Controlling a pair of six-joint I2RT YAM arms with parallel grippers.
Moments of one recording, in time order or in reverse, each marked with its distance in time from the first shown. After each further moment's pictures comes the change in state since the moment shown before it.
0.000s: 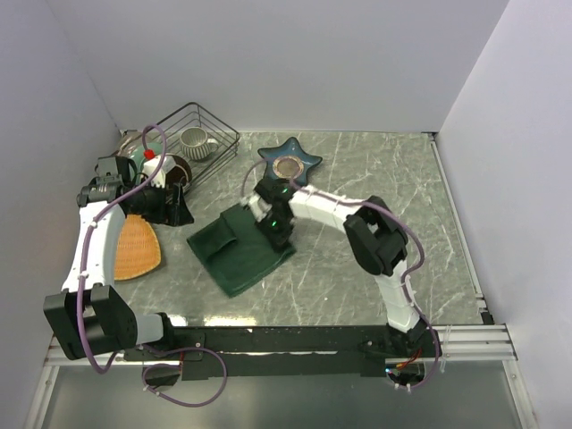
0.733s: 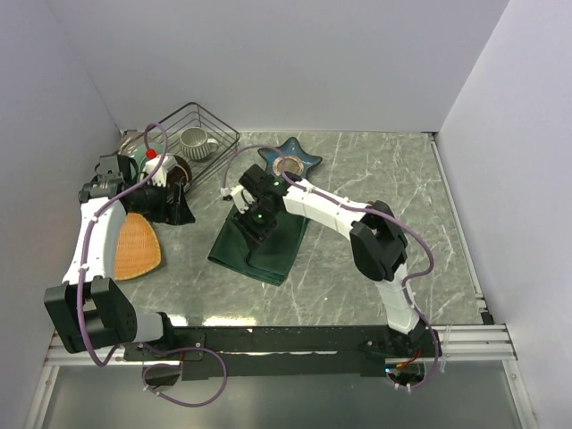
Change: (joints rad) left arm 0.000 0.035 0.010 -0.005 0.020 0.017; right arm 0.053 -0.028 0.197 -0.094 -0.118 0.026
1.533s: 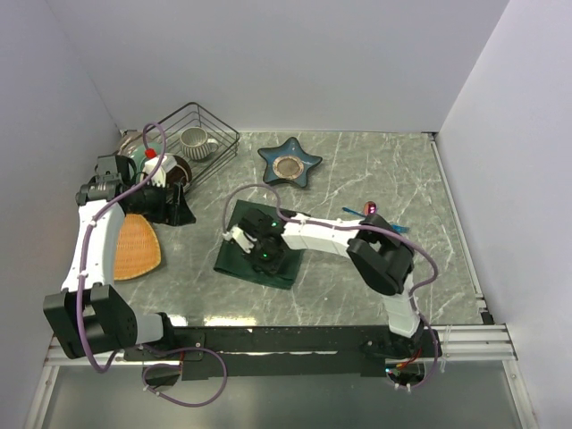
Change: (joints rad) left arm 0.000 -0.029 0.010 -0.029 0.033 0.000; right arm 0.145 -0.072 -0.354 0.203 0.208 -0.051
